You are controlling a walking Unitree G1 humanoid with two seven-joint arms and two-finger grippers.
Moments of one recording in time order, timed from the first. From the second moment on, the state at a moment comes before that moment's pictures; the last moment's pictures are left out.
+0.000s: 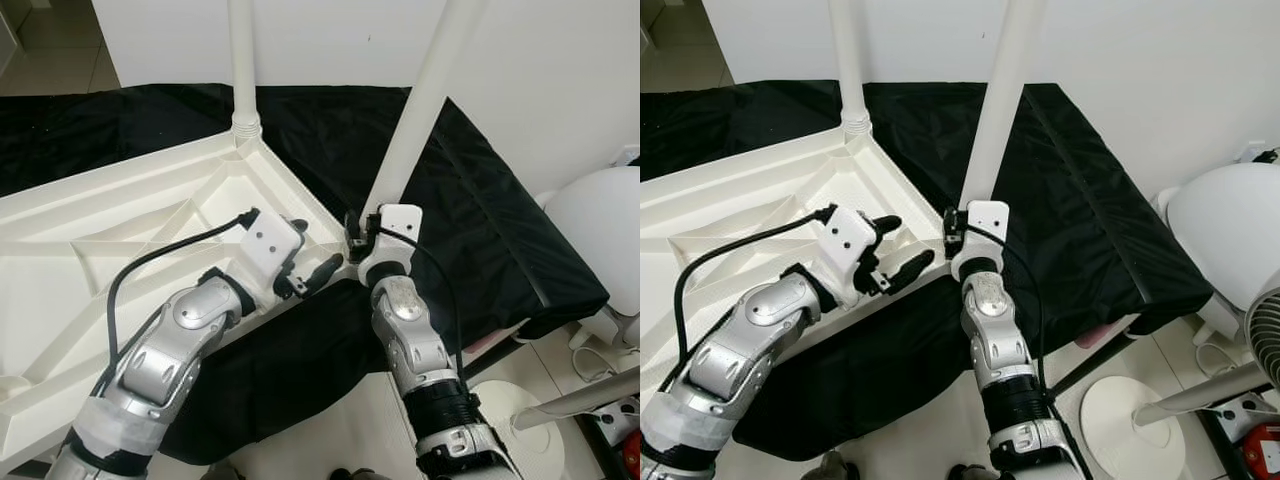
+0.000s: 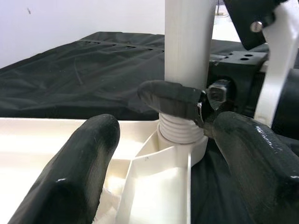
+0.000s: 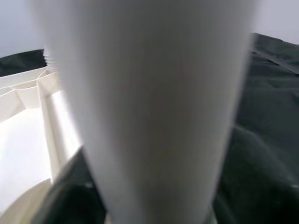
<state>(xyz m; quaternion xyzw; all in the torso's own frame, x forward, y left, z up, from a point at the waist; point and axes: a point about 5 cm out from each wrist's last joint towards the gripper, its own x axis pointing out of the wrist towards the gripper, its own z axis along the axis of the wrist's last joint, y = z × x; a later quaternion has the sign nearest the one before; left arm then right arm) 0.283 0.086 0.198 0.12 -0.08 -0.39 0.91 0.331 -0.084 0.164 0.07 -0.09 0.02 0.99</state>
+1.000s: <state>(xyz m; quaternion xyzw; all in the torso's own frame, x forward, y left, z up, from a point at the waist) 0.272 0.062 0.188 0.12 -0.04 -0.44 0.89 0.350 -0.120 0.163 -0.02 -0.08 0.28 0.96</state>
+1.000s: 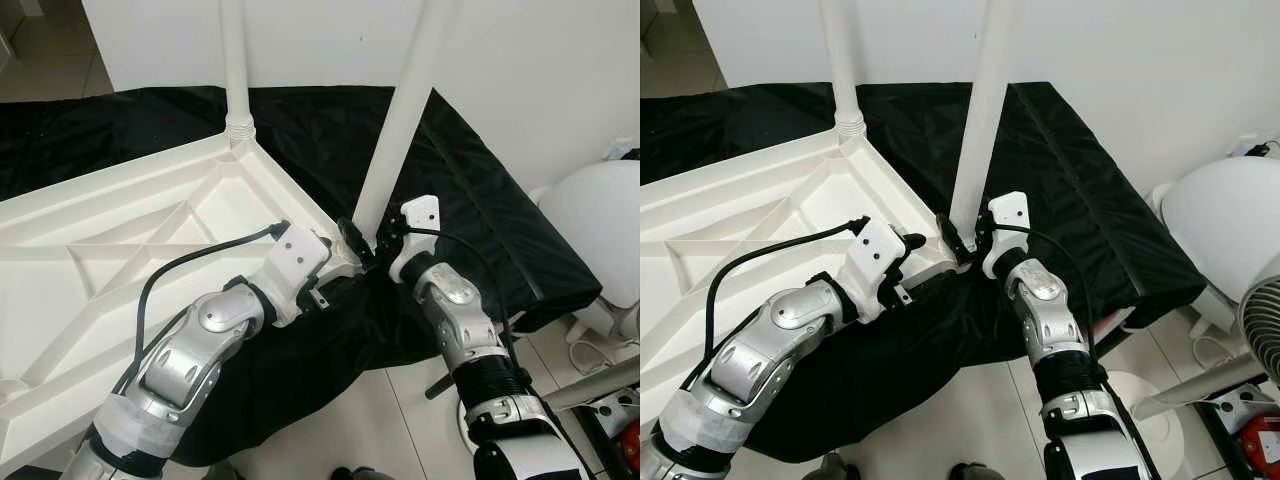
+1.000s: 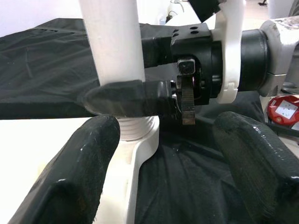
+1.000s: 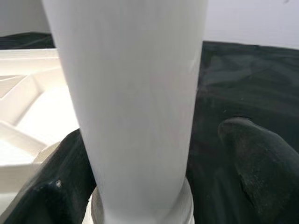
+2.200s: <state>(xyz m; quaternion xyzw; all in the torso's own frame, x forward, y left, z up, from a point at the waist) 0.268 0.049 0.194 0.12 -0.06 -0.44 0.89 0.359 -0.106 0.159 0.00 -0.07 0.23 0.97</state>
